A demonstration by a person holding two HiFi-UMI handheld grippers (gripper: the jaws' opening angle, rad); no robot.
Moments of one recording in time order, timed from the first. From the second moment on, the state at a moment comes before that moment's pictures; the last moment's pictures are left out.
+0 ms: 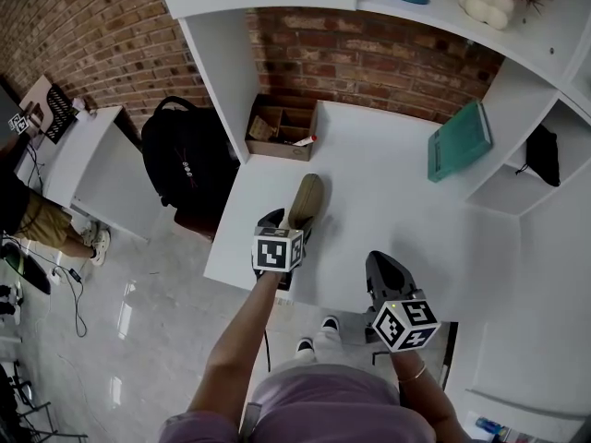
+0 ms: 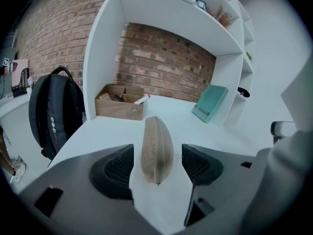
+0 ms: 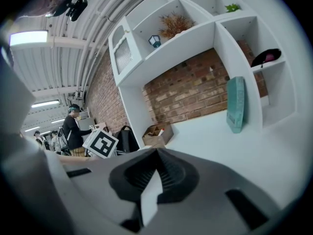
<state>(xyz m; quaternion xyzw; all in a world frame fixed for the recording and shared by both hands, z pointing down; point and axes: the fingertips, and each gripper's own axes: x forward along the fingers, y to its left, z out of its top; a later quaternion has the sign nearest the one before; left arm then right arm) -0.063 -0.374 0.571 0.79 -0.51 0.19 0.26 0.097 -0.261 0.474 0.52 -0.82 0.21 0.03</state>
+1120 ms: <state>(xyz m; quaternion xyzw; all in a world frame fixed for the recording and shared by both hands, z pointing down) -0.105 -0.265 0.505 0.80 -0.54 0.12 0.22 0.060 -0.233 0.465 0.49 -0.85 0.19 0.04</state>
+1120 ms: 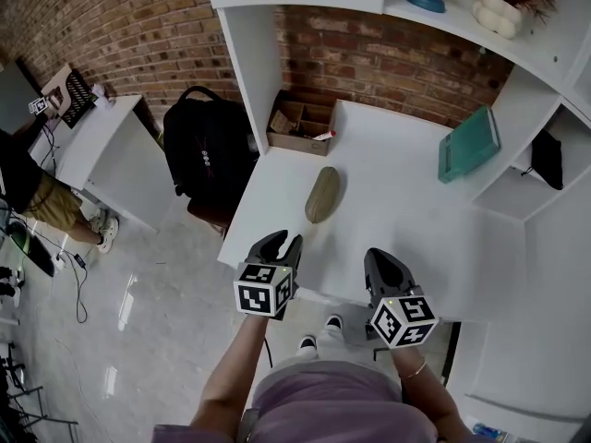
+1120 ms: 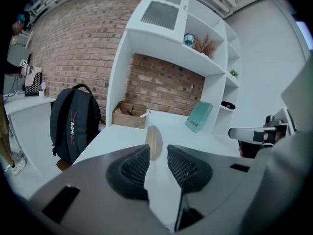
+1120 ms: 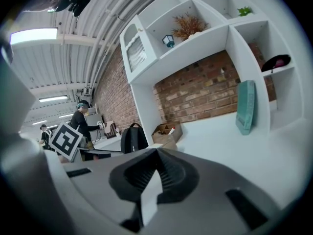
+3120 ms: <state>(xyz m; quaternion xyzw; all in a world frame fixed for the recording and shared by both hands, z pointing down) -0.156 -0.195 0.488 0.78 -0.59 0.07 0.20 0.019 -0.199 0.487 0.47 -0.86 0.19 0.11</state>
